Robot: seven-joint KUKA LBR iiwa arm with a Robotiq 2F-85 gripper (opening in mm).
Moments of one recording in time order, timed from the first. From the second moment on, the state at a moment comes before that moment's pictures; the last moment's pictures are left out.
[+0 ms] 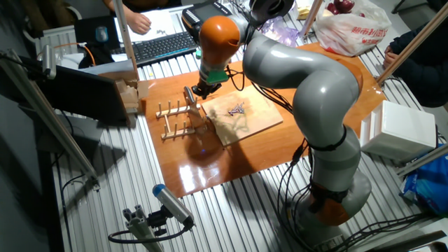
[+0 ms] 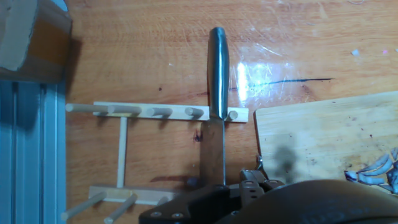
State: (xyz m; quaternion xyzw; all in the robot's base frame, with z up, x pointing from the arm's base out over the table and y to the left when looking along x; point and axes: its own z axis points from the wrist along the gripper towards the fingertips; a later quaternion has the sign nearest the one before) arm 0.578 0.284 0.195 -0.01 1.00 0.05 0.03
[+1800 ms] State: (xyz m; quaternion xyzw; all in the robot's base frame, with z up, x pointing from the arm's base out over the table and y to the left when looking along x) arm 0.576 0.289 0.193 -0.01 1.00 0.07 0.01
